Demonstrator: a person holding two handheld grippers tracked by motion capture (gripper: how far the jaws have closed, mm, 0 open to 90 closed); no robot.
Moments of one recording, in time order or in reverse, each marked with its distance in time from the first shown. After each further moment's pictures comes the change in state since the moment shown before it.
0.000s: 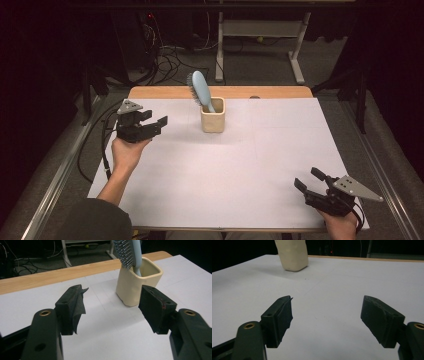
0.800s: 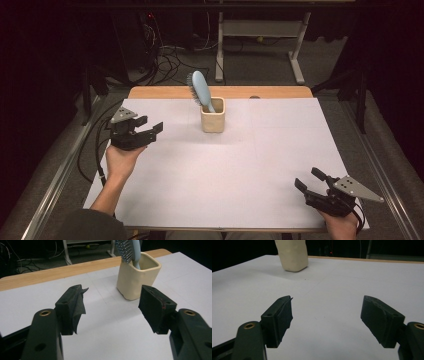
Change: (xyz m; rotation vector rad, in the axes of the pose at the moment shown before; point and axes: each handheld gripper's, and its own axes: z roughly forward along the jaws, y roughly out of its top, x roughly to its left) left arm -0.001 -0.016 -0.017 -0.005 0.011 0.011; right arm 0.001 0.000 -0.001 -0.005 -0.003 -0.005
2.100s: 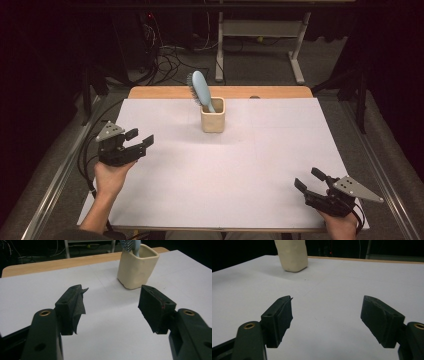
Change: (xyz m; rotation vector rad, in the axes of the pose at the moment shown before) left arm 0.006 -0.035 -0.028 -0.018 -0.002 -0.035; right arm 0.001 0.000 0.000 -0.003 -0.004 -0.001
